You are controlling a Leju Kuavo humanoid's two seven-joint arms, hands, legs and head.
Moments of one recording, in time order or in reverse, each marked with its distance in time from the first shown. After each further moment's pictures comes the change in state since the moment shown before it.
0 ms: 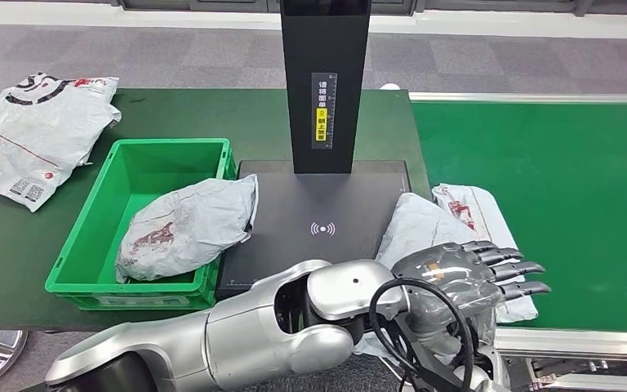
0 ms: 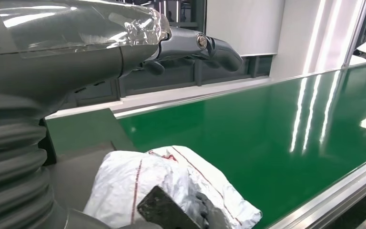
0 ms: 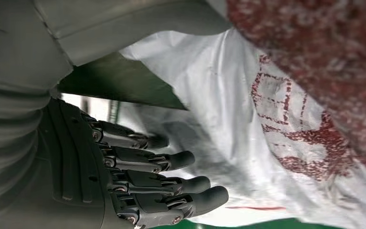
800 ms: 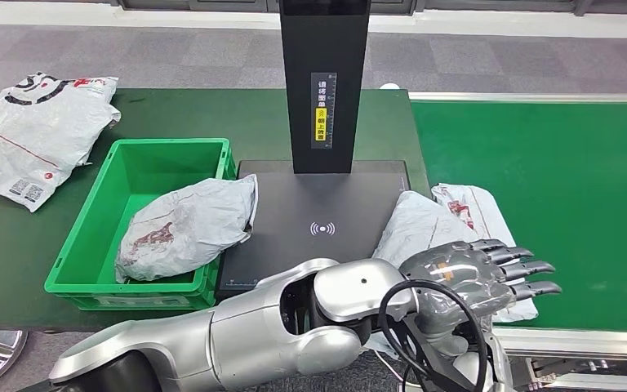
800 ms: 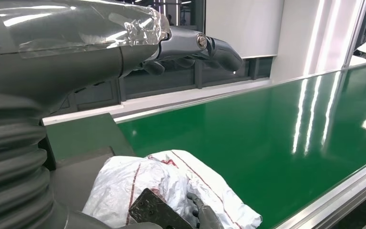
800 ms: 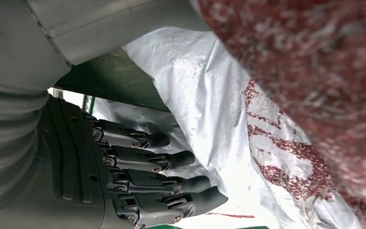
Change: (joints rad) left arm -0.016 -0.024 0.000 0.008 -0.008 -0.010 0.015; right arm -0.062 -0.049 0.022 0.073 0.010 0.040 -0.011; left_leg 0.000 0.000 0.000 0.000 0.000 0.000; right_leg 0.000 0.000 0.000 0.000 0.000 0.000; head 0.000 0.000
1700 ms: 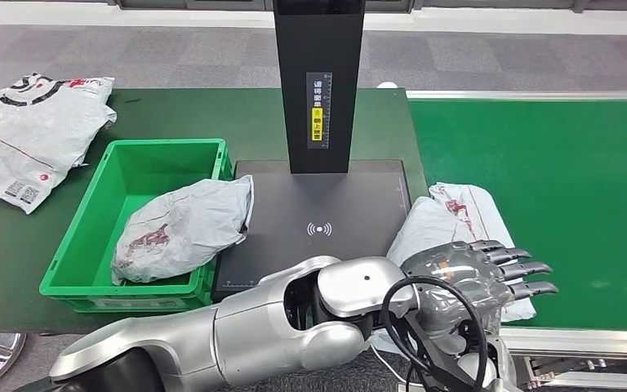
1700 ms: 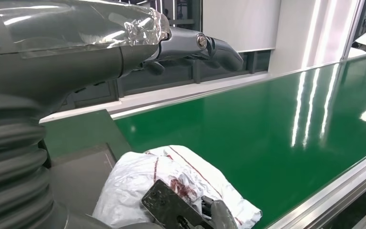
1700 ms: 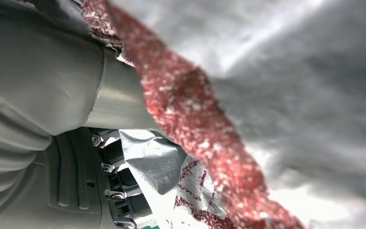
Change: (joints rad) left arm -0.015 -0.007 -0.011 0.040 0.014 0.006 -0.019; right arm 0.000 -0.002 -0.014 0.004 -0.026 -0.002 0.057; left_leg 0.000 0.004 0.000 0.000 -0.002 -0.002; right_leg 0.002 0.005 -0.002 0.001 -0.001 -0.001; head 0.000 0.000
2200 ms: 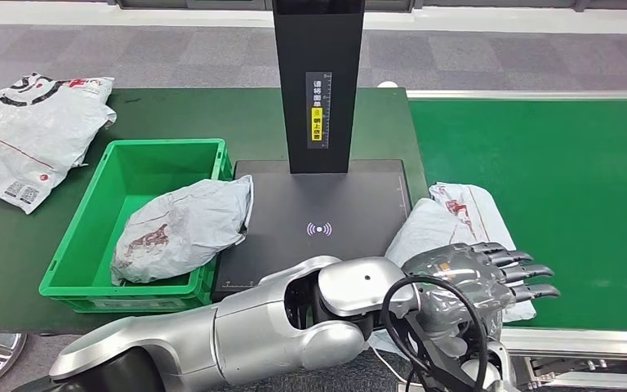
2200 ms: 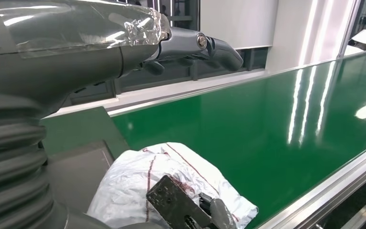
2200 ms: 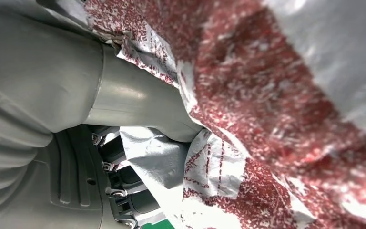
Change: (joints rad) left arm -0.005 0.000 -0.004 0.002 0.022 -0.001 -0.005; right arm 0.024 -0.003 -0.008 0.002 -0.114 -0.024 -0.130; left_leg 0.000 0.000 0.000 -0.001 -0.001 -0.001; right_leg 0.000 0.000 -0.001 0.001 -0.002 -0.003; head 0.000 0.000
